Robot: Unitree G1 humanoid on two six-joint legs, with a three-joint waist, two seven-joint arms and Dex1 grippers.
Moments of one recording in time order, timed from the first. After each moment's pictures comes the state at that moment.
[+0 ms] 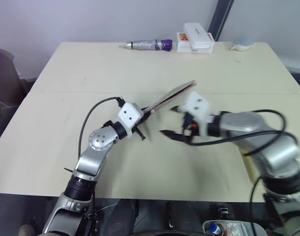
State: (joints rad) left arm -0.36 0.30 -0.20 -0.09 -0.05 0.07 -0.58; right arm -0.48 -0.81 0.01 -0.62 0.39 1.17 0.68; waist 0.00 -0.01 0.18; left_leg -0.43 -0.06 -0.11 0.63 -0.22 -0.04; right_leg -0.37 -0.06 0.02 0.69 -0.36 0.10
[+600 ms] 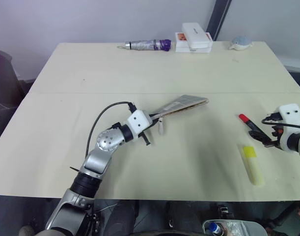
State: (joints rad) left arm -0.39 0.27 -0.26 0.02 -0.01 -0.03 -0.63; right arm -0.17 -0.92 -0.39 -0.11 0.28 1.07 0.55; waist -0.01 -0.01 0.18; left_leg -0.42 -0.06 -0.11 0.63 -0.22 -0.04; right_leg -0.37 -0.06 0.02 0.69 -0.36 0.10
